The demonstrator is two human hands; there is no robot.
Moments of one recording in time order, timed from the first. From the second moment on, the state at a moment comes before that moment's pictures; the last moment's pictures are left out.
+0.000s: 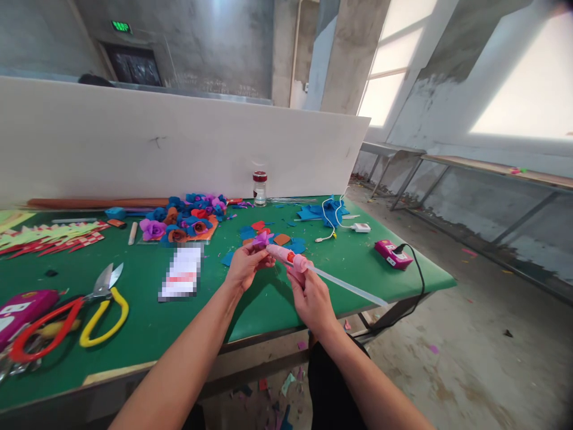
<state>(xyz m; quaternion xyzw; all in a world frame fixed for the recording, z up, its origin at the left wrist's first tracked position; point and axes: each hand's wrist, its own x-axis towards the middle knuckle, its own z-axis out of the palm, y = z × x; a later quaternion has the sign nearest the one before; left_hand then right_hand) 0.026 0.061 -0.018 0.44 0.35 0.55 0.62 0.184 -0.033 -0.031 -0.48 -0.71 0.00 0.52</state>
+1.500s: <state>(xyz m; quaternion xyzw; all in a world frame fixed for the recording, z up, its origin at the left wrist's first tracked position) 0.029 0.058 -0.016 0.46 0.35 0.55 0.60 0.184 -0.029 -0.028 -0.51 -0.71 0.04 0.48</state>
